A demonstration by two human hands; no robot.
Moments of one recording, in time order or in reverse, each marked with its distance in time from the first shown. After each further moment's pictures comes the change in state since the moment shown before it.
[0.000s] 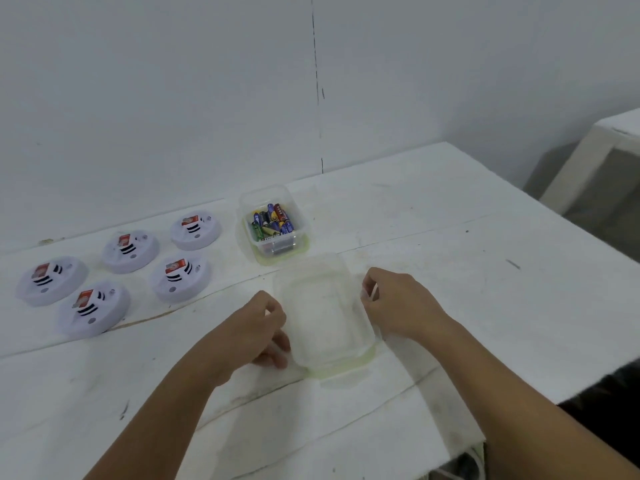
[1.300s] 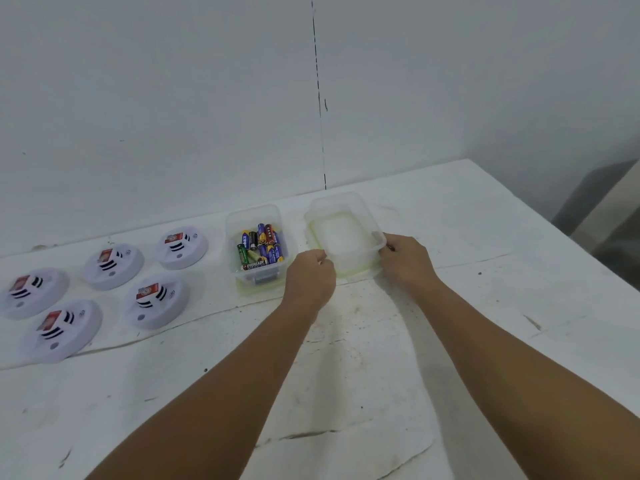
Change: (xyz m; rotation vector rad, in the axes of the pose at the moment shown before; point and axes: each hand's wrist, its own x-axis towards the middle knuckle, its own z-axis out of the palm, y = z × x) left_hand 0.141 0.116 0.077 -0.130 0.420 0.220; right_hand 0.161 0.048 -0.039 0.301 0.195 0.018
